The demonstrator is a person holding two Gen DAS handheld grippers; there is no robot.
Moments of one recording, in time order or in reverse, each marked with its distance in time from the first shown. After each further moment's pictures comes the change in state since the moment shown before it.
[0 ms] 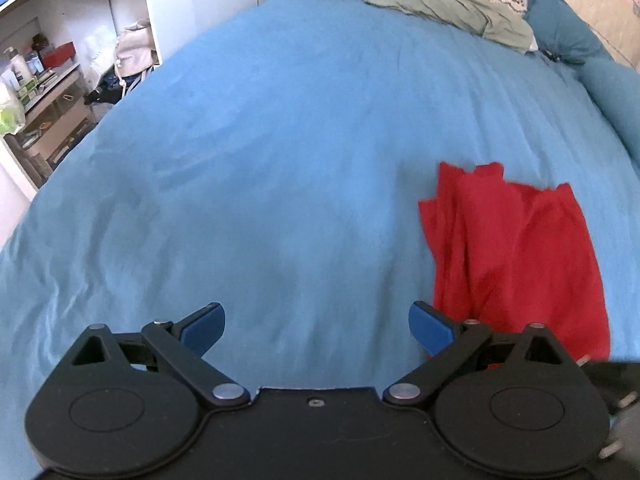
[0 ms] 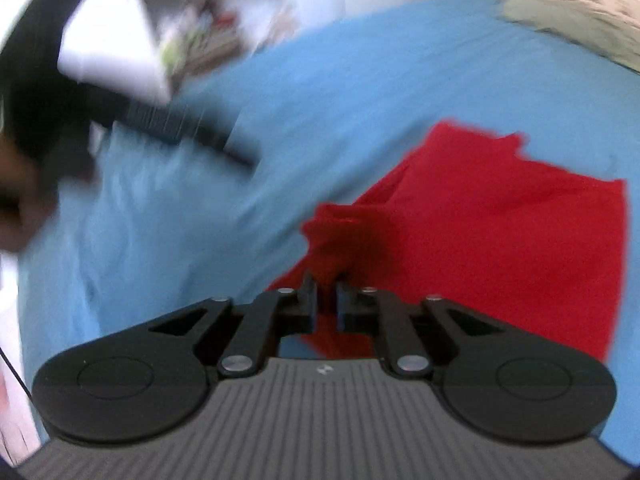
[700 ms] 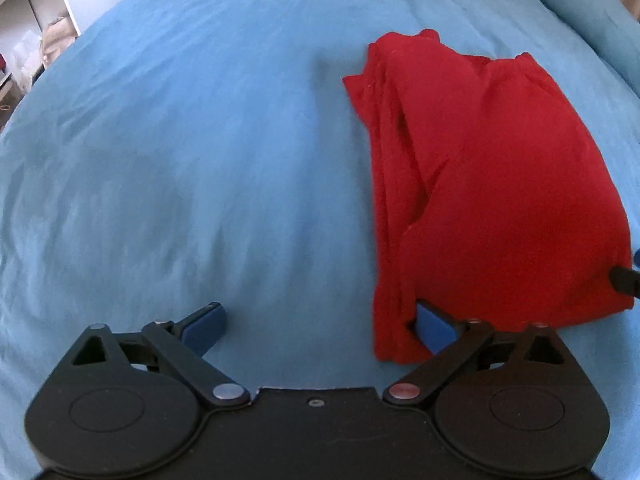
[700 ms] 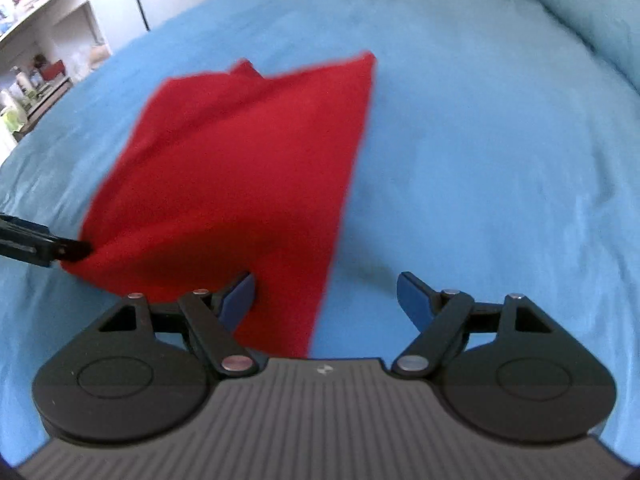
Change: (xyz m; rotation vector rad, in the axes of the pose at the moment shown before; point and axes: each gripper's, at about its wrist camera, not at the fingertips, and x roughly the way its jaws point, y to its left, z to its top) left arm 0.060 -0.044 -0.066 0.201 0.119 -0.051; right arm -0.059 -0.116 -0.094 0.418 -0.005 -0.349
